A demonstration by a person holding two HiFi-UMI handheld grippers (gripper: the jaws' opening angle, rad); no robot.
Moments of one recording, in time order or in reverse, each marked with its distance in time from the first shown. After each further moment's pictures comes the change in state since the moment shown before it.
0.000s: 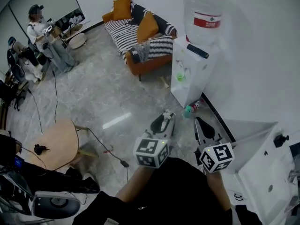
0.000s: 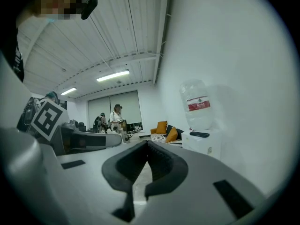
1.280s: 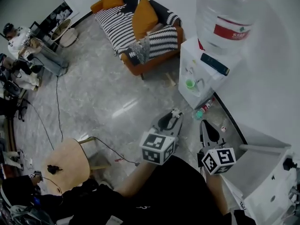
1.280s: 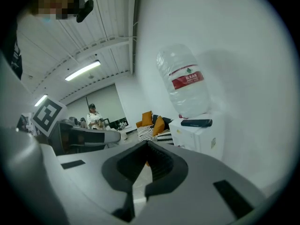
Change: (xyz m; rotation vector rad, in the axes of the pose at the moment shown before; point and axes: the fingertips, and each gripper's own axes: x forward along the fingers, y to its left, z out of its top) left arm 0.243 0.146 0.031 -0.007 0.271 -0.116; right arm 0.237 -0.130 -0.011 0.208 0.118 -0.168
